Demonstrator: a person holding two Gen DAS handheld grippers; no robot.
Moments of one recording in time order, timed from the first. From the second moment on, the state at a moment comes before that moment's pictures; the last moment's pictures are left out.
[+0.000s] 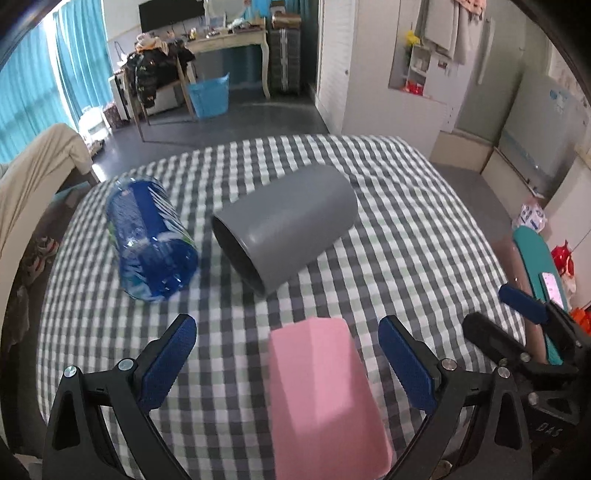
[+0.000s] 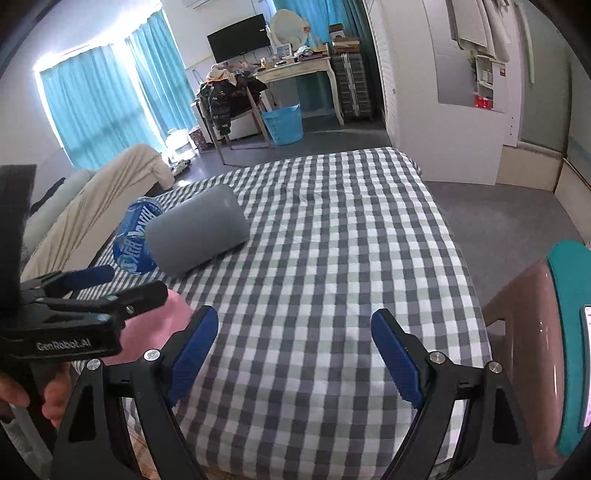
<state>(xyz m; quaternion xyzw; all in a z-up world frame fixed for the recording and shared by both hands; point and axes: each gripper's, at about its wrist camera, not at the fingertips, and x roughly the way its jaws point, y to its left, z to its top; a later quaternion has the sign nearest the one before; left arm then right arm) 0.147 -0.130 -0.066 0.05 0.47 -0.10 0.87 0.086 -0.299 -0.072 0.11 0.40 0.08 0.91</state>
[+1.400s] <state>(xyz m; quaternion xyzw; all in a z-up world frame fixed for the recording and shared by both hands) 0.067 -0.120 -0.055 0.04 0.42 -0.19 0.88 0.052 -0.288 -0.053 0.10 0.37 0.07 0.92</state>
